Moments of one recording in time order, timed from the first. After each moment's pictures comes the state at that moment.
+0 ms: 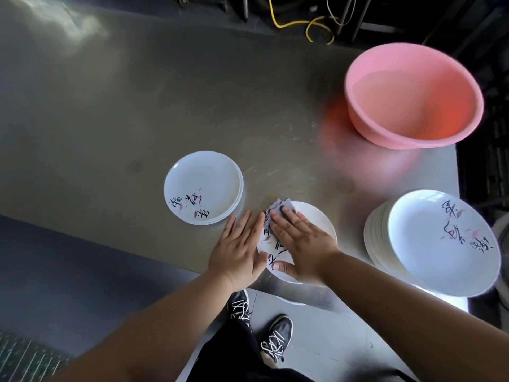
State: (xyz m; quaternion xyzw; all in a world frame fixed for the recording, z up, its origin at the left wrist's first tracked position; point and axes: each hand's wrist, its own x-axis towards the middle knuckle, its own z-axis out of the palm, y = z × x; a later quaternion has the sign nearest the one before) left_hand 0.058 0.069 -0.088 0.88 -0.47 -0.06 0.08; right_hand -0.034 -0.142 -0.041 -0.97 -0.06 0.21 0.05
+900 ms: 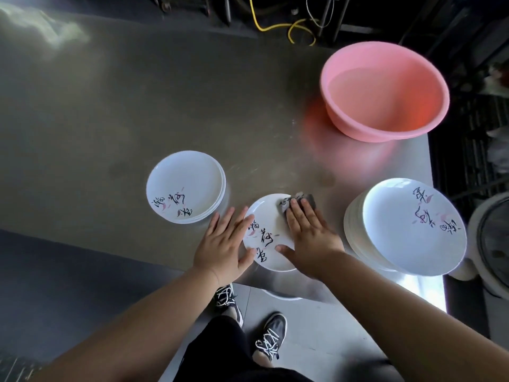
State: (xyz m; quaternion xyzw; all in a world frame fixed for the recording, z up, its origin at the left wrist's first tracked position) left_hand 0.057 0.068 -0.084 0.88 -0.46 -0.07 0.08; right_hand -0.060 -0.156 -0.029 -0.97 0.13 0.22 0.04
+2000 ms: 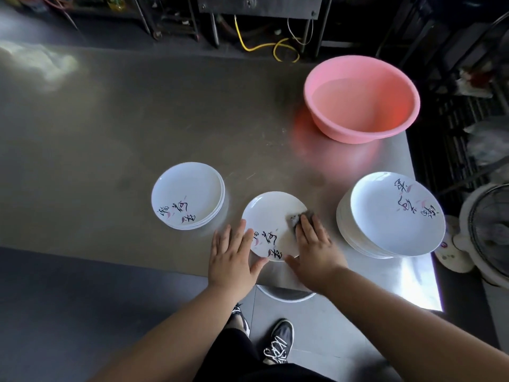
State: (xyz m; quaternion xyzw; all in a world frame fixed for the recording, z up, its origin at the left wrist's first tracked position) left_hand 0.015 0.068 -0.086 0.91 -0.40 -0.01 0.11; right_hand -0.102 -0.132 -0.028 -0.95 0.23 0.18 0.13
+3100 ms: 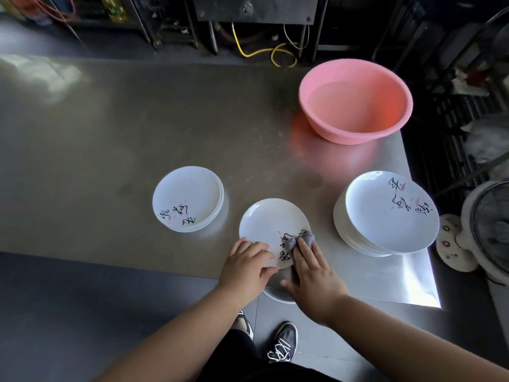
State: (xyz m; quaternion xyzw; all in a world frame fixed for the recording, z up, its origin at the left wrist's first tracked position) left_hand 0.000 0.052 -0.062 0.84 -0.49 -0.06 0.23; right_hand -0.151 -0.103 -0.041 -0.94 0.21 0.19 0.19
